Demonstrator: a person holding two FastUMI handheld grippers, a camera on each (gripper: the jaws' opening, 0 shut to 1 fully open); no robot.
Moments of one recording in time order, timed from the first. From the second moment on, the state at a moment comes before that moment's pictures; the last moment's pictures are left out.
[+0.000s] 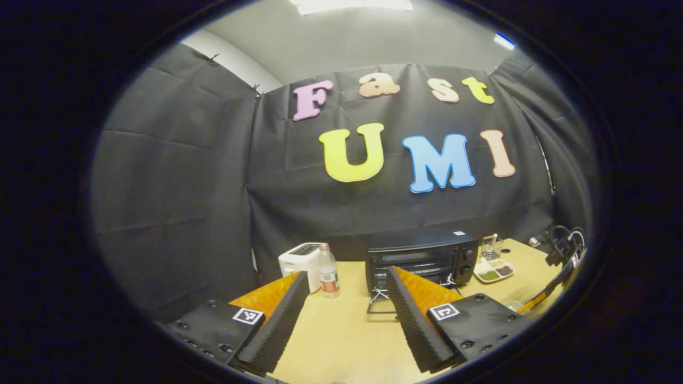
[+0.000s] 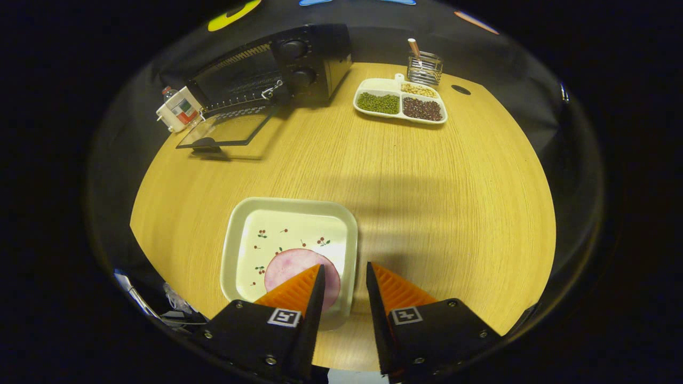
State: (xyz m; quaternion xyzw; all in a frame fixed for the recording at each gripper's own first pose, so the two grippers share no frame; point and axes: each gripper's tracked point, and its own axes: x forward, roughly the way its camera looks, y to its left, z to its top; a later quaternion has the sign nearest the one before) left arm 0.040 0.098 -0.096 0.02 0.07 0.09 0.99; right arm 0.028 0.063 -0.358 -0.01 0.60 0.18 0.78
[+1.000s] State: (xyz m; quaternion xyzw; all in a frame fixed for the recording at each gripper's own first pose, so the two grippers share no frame) left arm 0.056 0.100 -0.092 0.01 0.06 0.10 0.99; right arm 0.026 0.094 -0.331 0.22 0.64 0.21 0.70
